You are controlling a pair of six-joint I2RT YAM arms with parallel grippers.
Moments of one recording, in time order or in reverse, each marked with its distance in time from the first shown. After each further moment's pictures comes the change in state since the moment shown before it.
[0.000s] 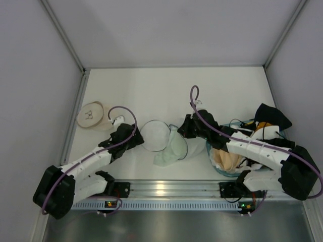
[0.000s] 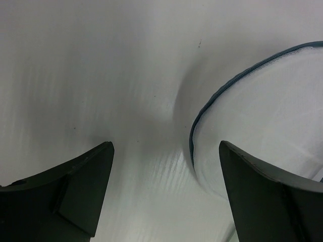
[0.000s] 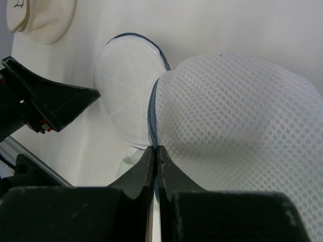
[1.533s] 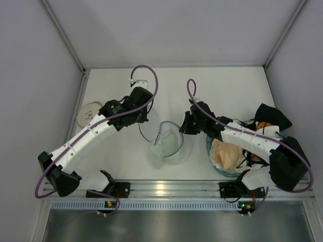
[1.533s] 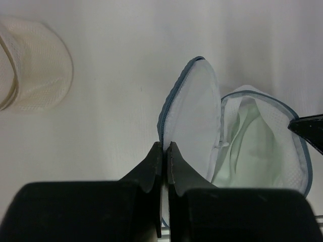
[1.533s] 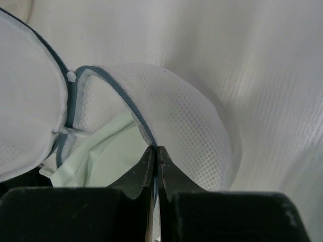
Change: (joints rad) left arm -0.239 0.273 0.995 -0.804 -0.148 0.284; right arm -0.093 0.135 0.117 -0.150 -0.116 0.024
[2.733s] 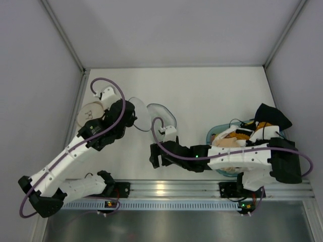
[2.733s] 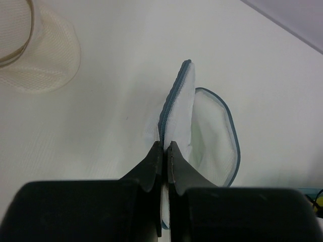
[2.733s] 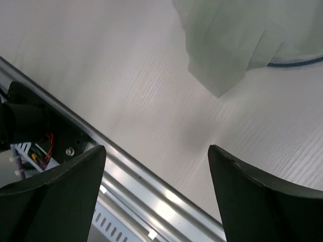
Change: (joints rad) left arm -0.013 -0.311 -0.230 0.160 -0.253 -0.421; right arm 0.637 0.034 0.054 0.009 0.418 0.088
